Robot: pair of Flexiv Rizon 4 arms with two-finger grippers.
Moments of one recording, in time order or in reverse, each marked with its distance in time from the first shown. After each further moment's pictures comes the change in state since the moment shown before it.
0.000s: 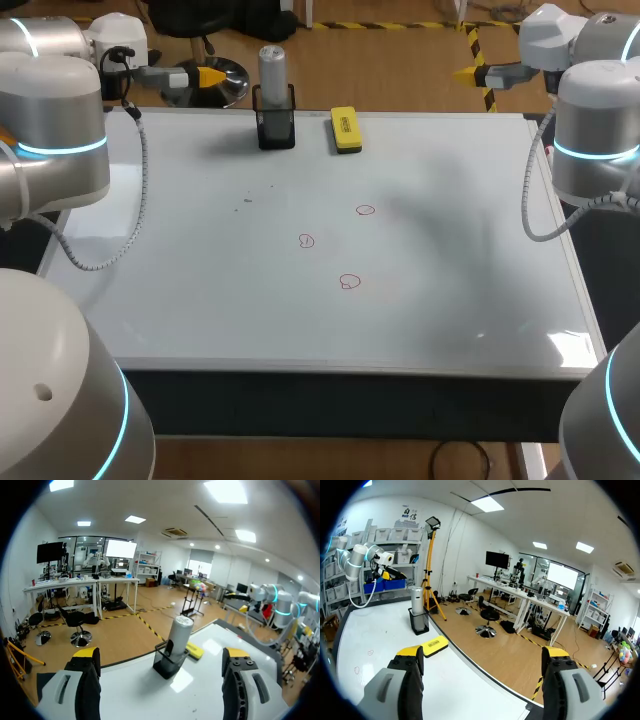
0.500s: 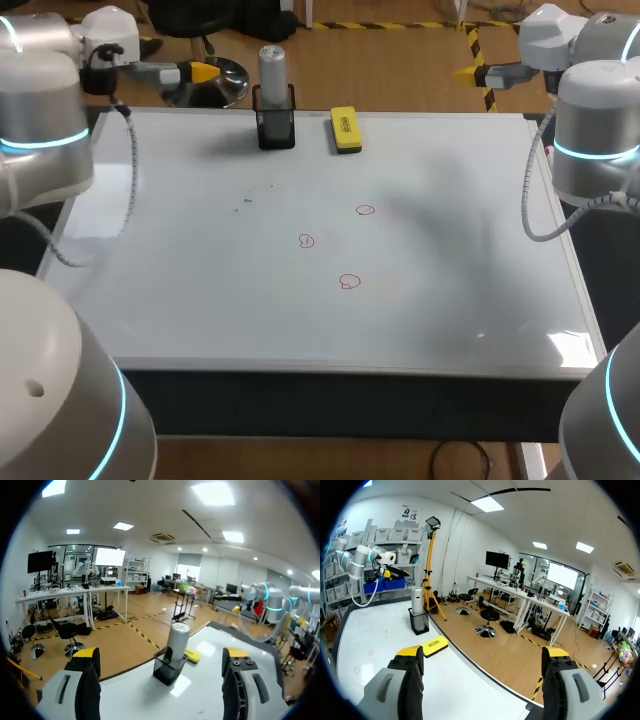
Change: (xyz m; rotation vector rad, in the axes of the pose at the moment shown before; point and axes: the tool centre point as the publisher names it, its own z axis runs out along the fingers) left arm -0.007 -0.015 0.002 0.071 0.118 0.080; right arm 0.000 0.000 0.000 0.000 0.000 0.000
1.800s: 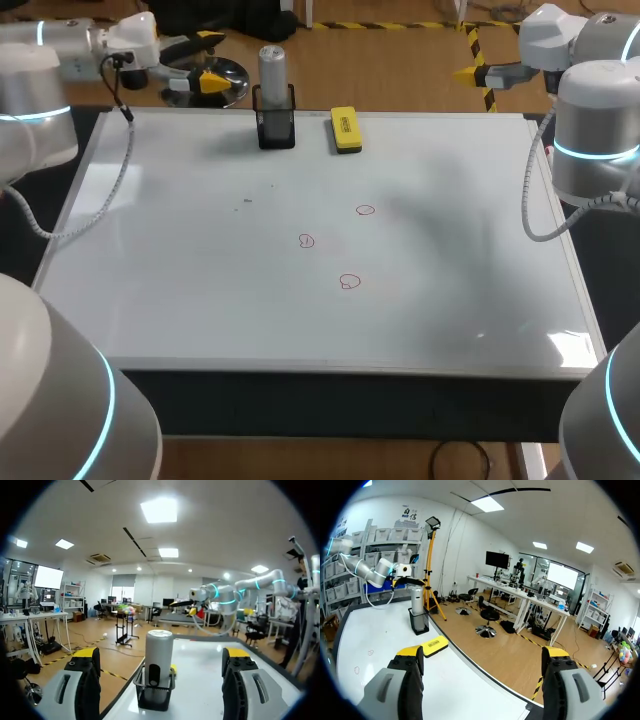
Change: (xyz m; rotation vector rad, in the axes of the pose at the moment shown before) left arm 0.015 0.013 0.078 0.193 0.586 0.136; right arm 0.000 0.000 0.000 0.000 0.000 0.000
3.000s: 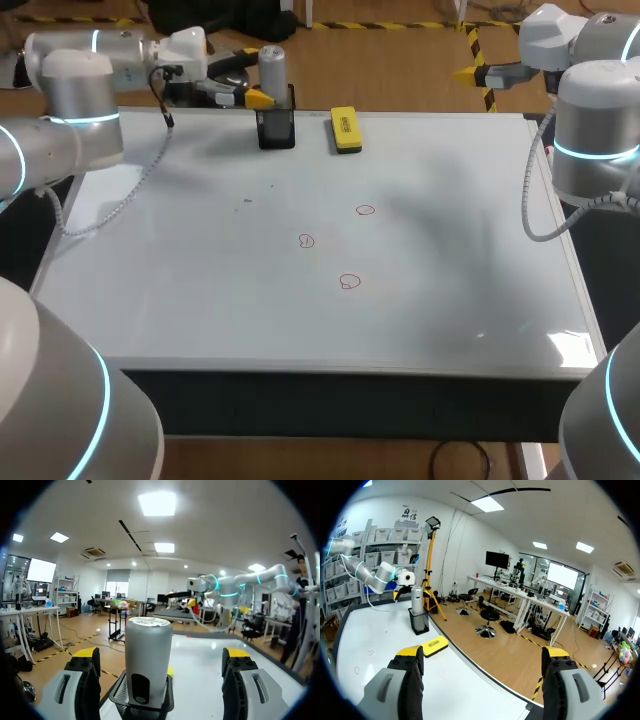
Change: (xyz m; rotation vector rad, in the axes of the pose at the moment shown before) left arm 0.011 0.036 0.072 -0.036 0.042 -0.021; right arm 0.000 0.000 0.000 0.000 0.000 0.000
